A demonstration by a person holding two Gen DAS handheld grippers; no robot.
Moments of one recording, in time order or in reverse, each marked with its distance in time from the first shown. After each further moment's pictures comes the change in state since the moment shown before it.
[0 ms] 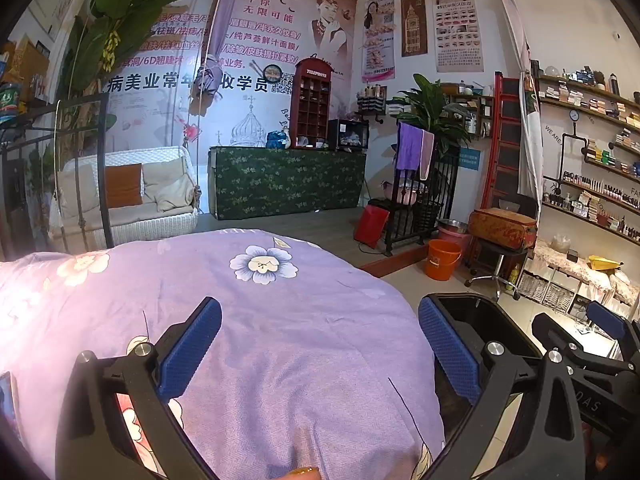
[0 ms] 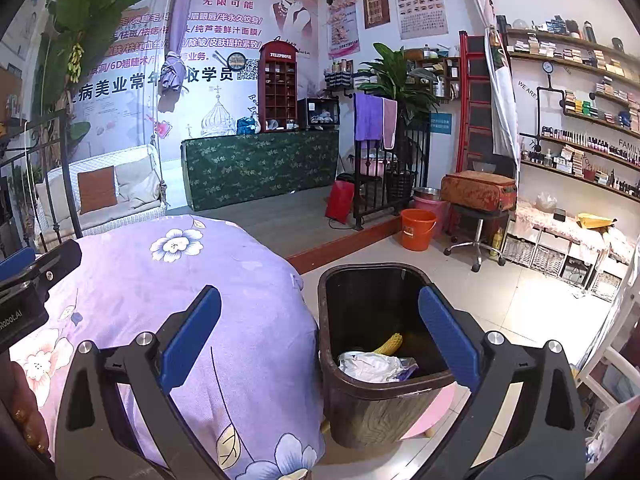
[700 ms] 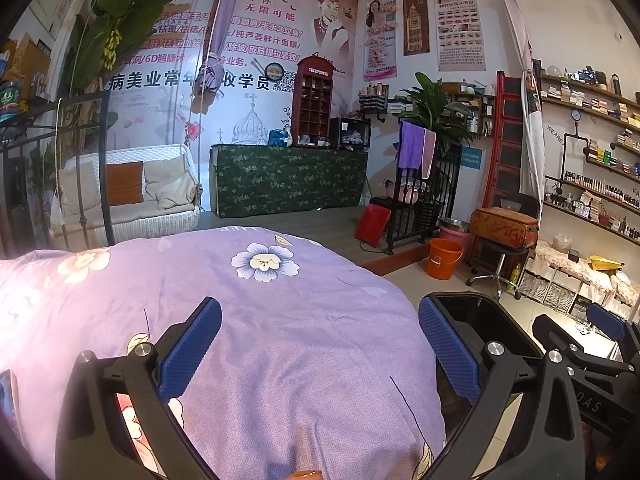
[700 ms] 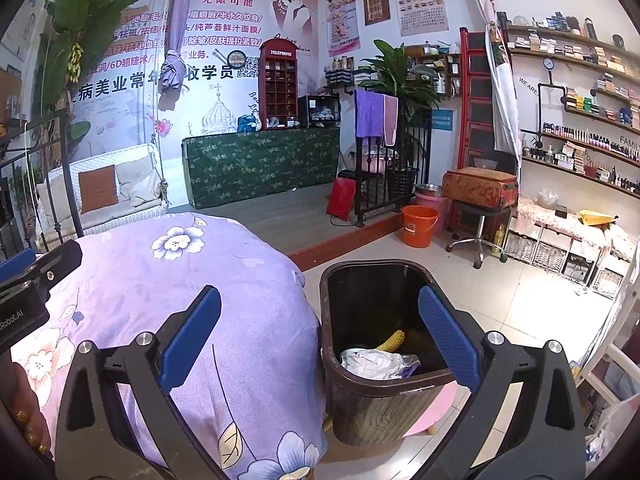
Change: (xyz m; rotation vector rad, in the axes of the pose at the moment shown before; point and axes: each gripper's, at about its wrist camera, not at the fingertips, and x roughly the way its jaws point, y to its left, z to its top) left arm 0.000 0.004 0.001 -0.001 0.005 0.002; right arm 0.003 0.002 -0.002 0.001 0.007 0.004
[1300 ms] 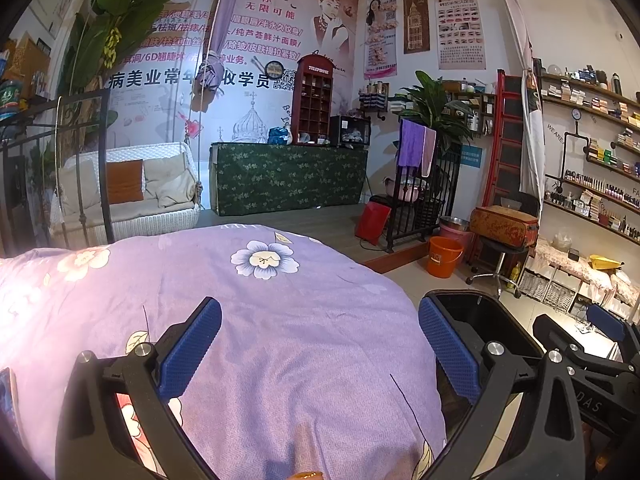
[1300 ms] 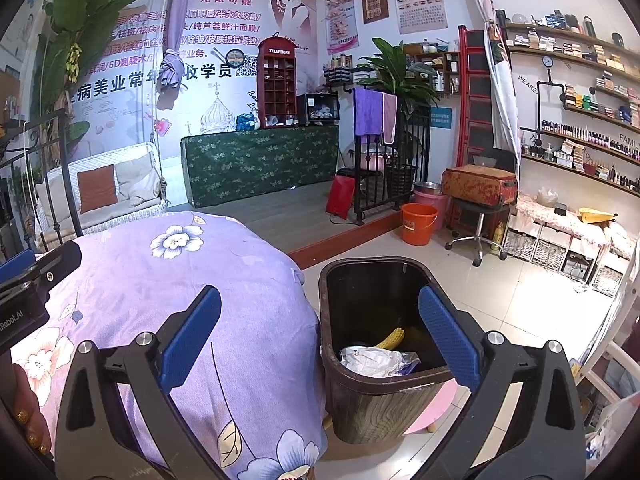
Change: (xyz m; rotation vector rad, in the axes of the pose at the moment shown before) left arm -0.002 0.003 -0.001 -0.002 0.003 -0.001; right arm 0.002 0.004 -0.005 0.003 0.005 -0.002
